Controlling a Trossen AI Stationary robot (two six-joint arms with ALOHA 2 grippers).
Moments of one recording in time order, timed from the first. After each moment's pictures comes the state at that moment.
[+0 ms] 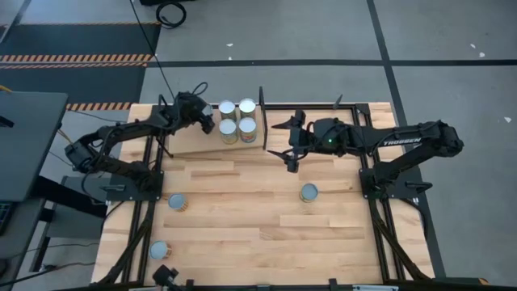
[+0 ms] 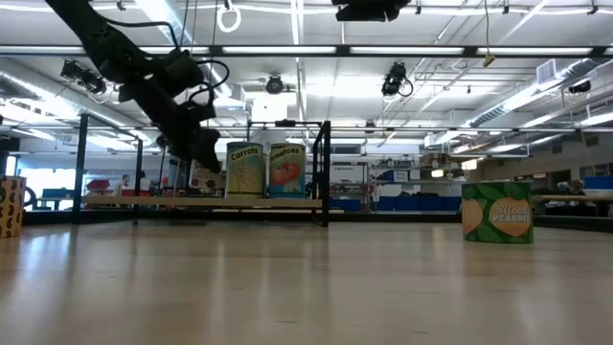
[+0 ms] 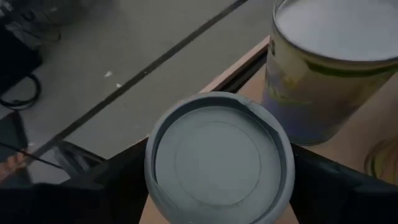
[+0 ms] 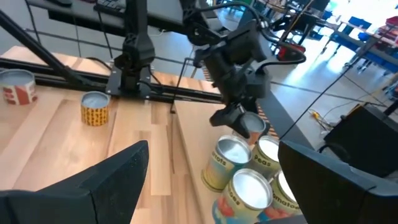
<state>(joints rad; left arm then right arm) 0.83 1.33 0.64 0.05 -0.17 0.14 0.01 1.27 1.11 -0.11 0.27 -0.24</state>
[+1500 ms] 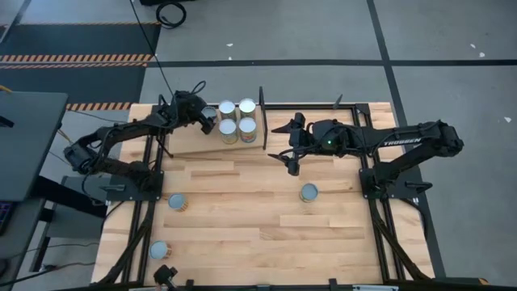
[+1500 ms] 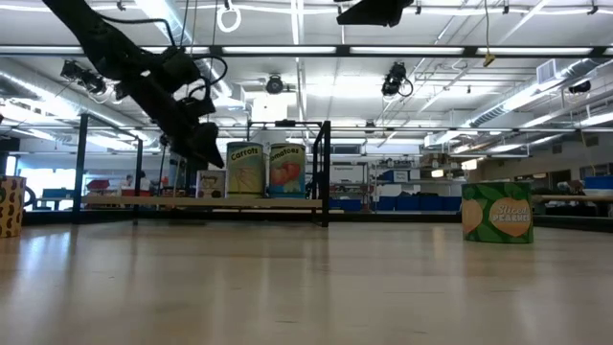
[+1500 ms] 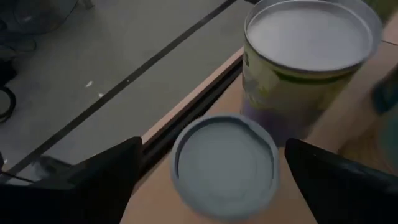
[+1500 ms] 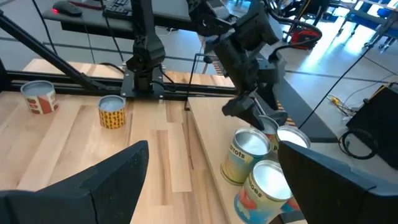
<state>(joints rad) 0.85 1.31 0.64 0.05 -0.07 0.17 0.02 1.27 1.11 -0.14 0.24 -0.13</state>
